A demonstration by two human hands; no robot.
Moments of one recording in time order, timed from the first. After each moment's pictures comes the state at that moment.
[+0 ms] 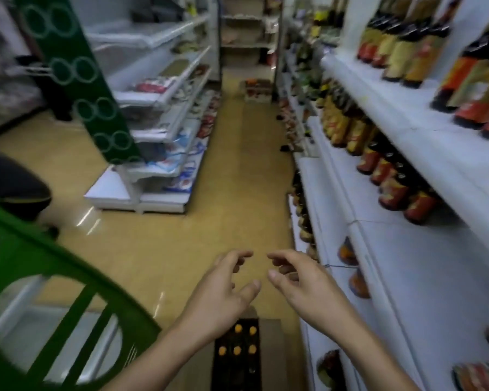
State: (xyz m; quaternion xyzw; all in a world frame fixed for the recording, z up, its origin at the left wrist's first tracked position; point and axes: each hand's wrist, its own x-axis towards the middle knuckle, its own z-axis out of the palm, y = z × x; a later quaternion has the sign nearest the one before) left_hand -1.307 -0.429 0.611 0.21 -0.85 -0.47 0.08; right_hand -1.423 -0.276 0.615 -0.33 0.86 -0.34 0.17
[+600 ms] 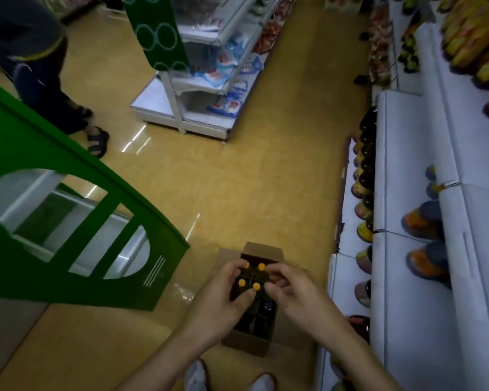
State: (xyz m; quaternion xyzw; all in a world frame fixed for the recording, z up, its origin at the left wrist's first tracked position) left_hand -1.267 -0.427 0.433 0.39 -0.77 -0.50 0.00; right_hand -1.419 -0.304 0.414 -0.36 0.80 -0.28 0.39
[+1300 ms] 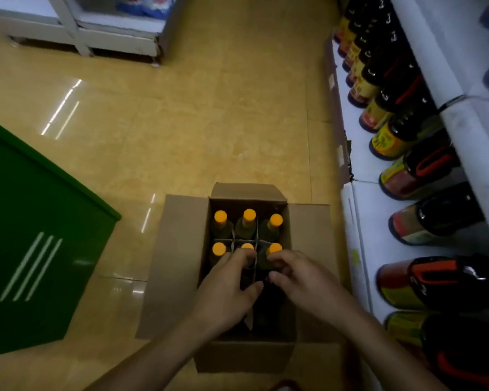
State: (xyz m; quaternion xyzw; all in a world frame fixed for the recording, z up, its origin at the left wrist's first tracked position) left_hand -1.298 -0.441 -0.047 0.25 -0.84 -0.48 -0.10; right_hand -1.421 -0.292 -0.047 -0.33 0.86 -0.20 0.33
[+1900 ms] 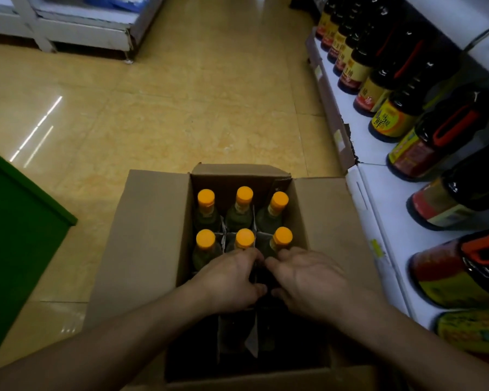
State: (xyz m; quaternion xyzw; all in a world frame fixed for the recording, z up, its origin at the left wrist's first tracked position) left_hand -1.344 -0.456 -0.179 0.11 -0.89 -0.37 -0.23; right_hand -1.423 -0.313 -0.148 -0.49 0.82 0.14 0.25
